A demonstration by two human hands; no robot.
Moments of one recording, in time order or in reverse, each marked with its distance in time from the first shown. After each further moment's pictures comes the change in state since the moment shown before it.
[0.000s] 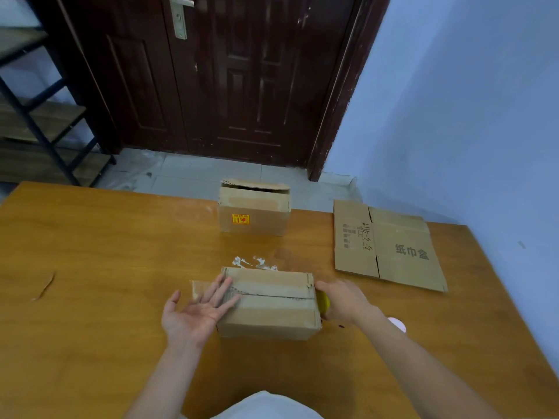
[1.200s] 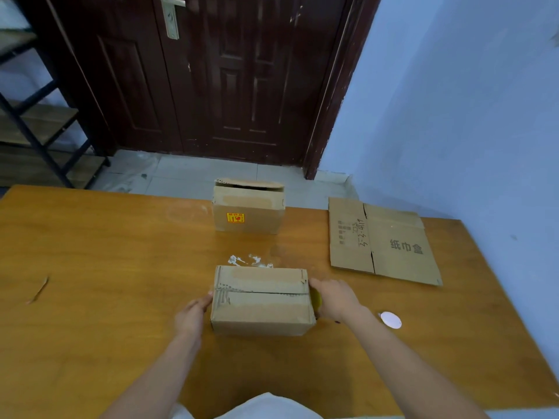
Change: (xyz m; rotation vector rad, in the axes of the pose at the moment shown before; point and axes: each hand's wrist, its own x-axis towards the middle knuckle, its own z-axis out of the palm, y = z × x) left_hand 0.035 -0.006 -0.040 1.168 0.510 0.275; right_hand 0.000 -0.011 0.007 0.081 0.001 0.088
